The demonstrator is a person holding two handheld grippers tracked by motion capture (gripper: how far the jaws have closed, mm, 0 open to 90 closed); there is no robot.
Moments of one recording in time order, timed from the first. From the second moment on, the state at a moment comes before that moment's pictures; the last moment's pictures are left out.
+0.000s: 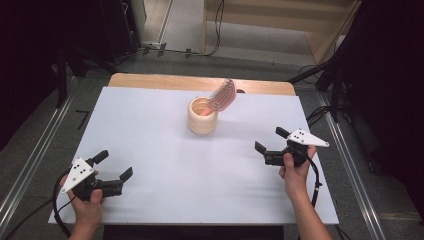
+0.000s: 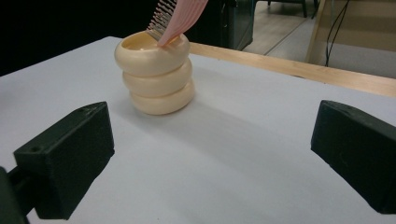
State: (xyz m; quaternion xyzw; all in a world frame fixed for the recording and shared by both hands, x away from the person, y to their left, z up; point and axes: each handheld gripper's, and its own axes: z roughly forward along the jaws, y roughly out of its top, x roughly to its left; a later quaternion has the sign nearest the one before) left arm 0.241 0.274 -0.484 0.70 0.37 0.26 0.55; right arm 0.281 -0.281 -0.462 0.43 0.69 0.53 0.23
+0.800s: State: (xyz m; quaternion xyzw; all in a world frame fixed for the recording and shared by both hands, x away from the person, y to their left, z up) left arm 0.241 0.274 -0.484 0.70 0.38 0.26 0.55; right arm 0.248 -0.313 -0.484 0.45 0.69 0.52 0.24
